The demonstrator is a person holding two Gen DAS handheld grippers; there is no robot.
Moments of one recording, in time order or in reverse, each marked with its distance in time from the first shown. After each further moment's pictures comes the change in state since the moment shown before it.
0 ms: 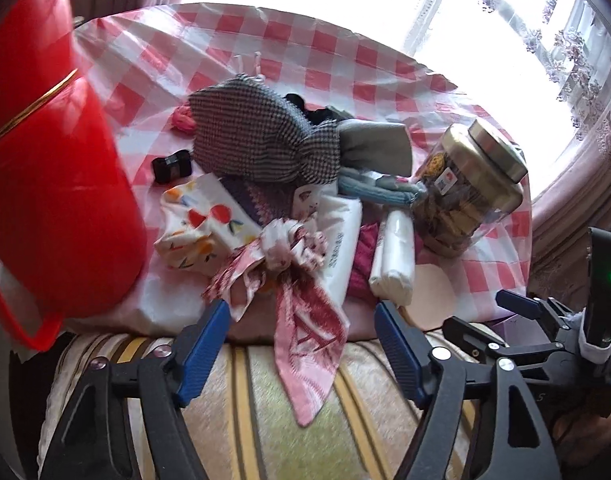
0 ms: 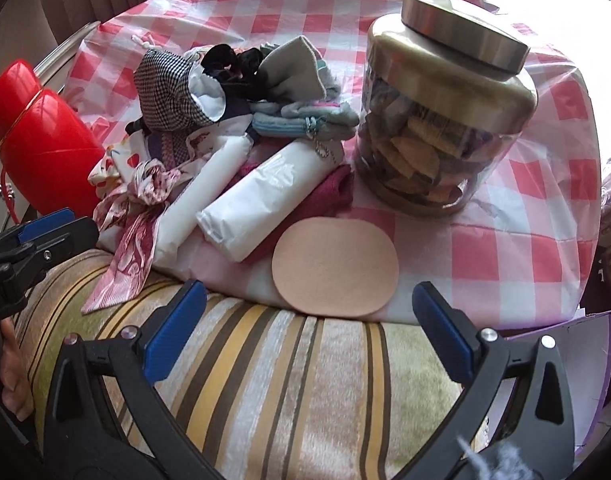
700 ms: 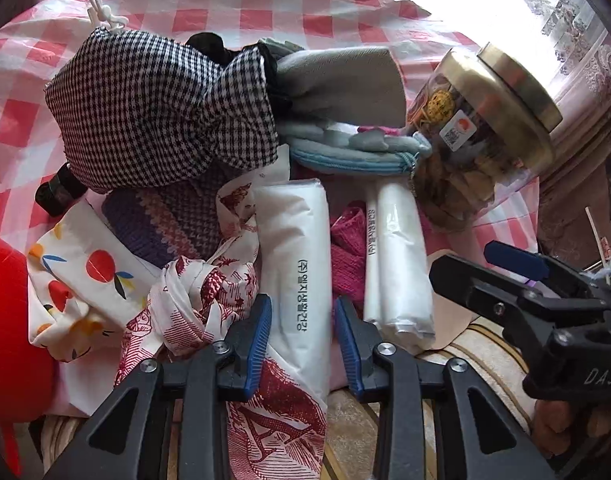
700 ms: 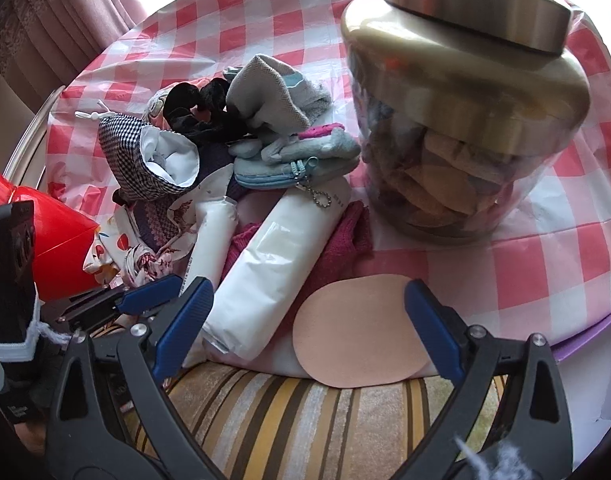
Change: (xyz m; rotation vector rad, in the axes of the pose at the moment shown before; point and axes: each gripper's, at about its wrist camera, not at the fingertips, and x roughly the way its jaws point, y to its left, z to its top) left arm 0.104 -0.039 0.026 0.174 0.215 -0.021; right arm 0.041 -0.016 0.045 0.217 0.034 0.108
